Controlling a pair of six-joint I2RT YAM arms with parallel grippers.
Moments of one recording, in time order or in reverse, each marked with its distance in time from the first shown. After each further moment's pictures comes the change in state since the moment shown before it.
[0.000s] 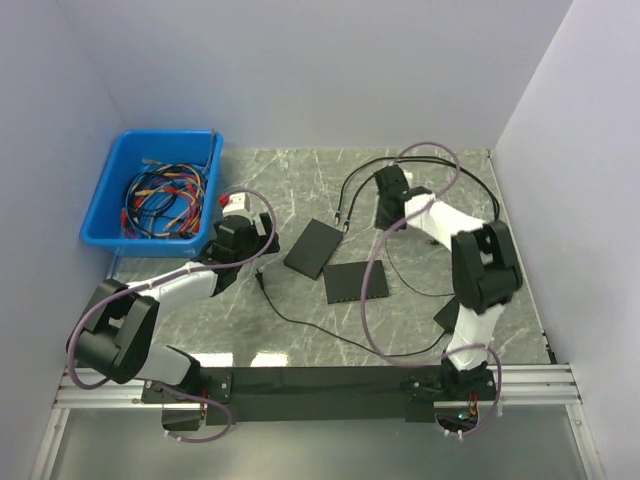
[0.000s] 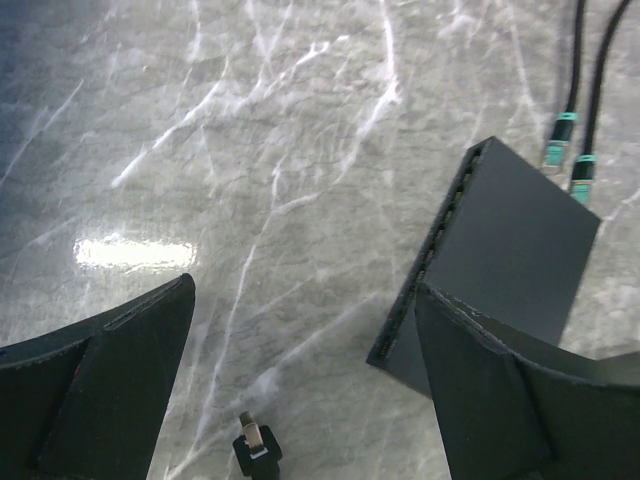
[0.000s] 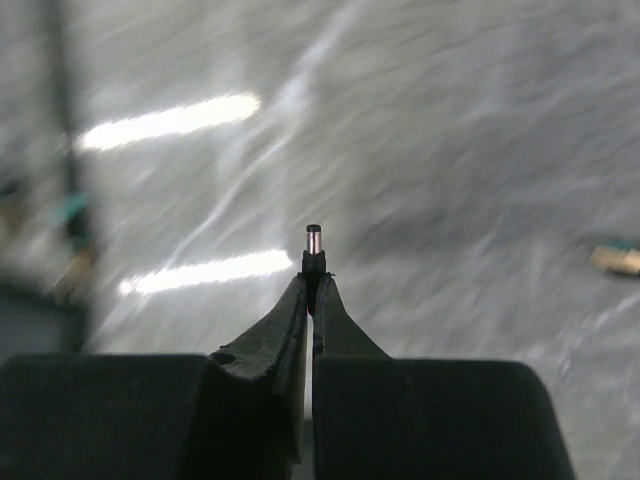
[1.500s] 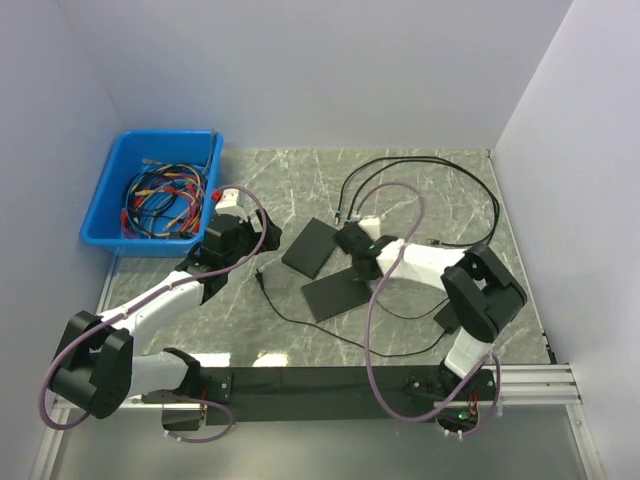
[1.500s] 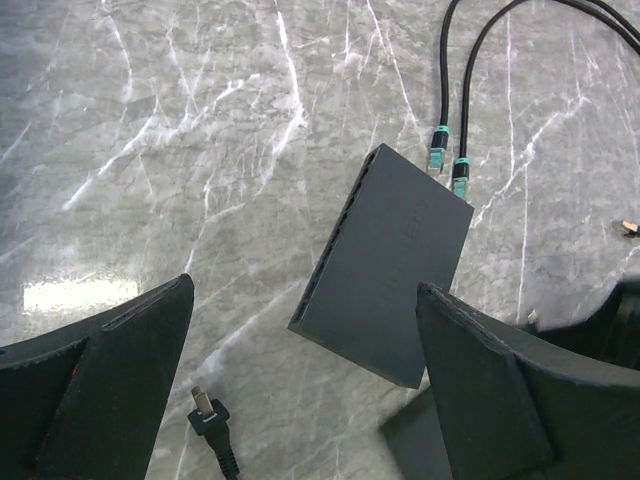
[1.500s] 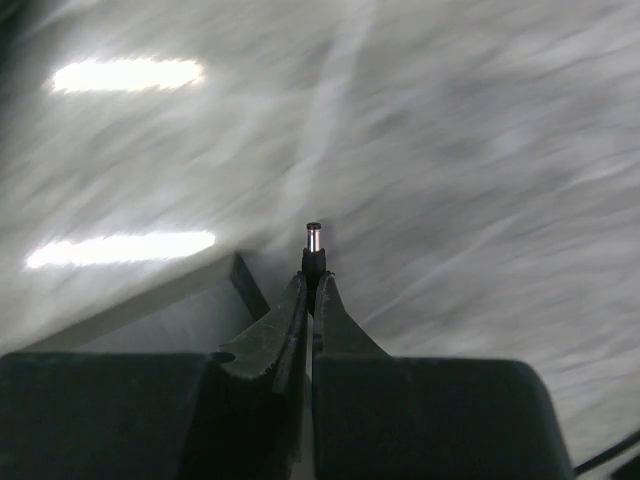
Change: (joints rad) left arm 0.000 -0.196 -0.004 -0.063 0.118 -0.014; right arm 0.370 -0.202 -0.373 0.064 0.208 0.123
